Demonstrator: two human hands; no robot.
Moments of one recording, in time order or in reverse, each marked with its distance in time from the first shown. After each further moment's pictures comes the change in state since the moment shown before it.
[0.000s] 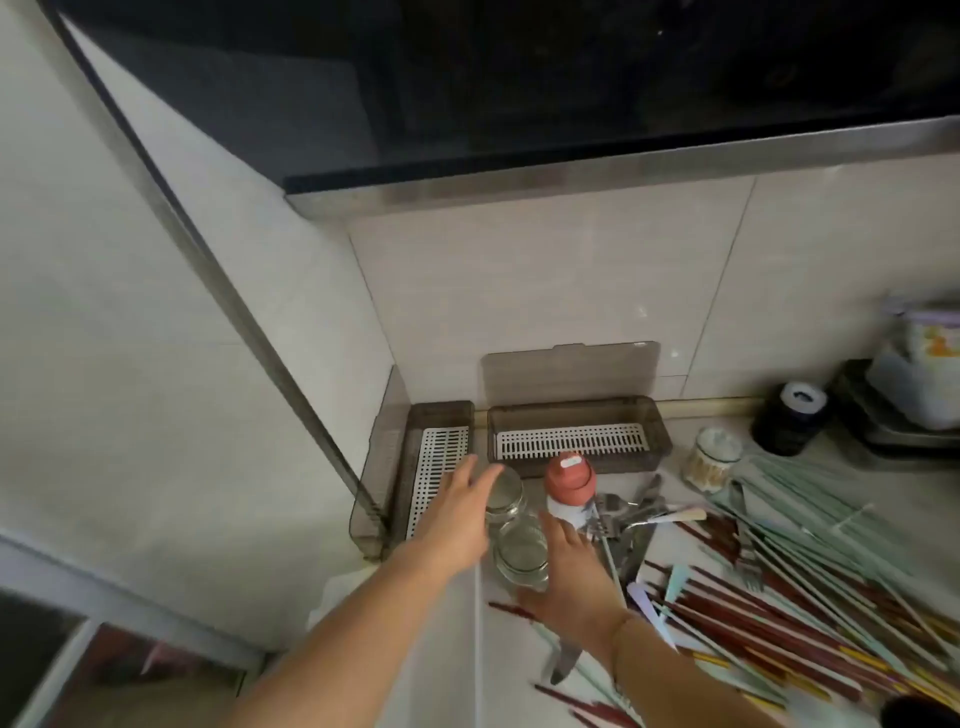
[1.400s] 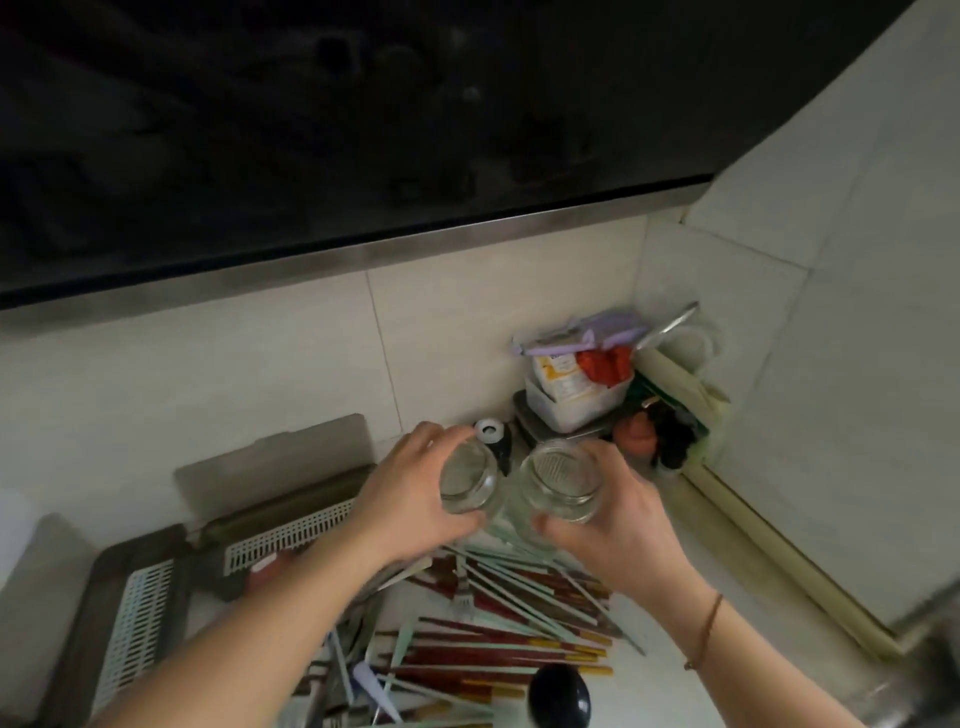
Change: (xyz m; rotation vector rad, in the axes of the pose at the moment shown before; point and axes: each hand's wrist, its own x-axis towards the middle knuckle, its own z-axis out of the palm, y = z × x) left_hand 0.051 0.294 -0.021 -0.081 0.162 0.625; right_hand -0.154 0.147 -0.289 0.117 0.719 0.100
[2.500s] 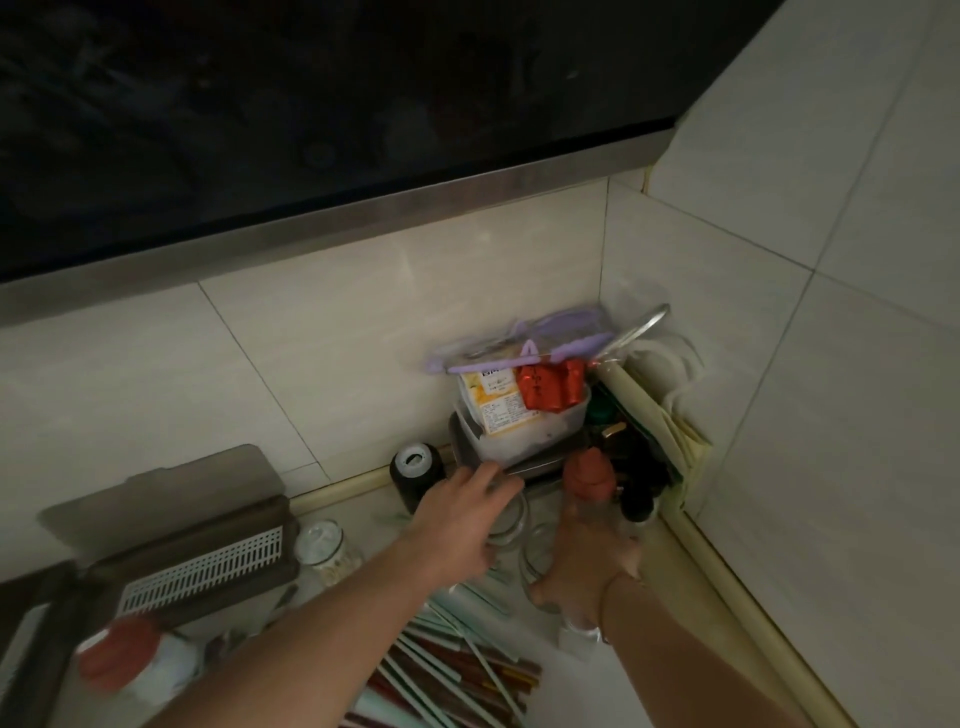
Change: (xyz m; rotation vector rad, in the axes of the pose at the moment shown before) left_hand 0.143 0.064 0.162 0.402 -0.301 0.129; right_hand 0.111 0.174 0.013 -0.641 -0.609 0.340
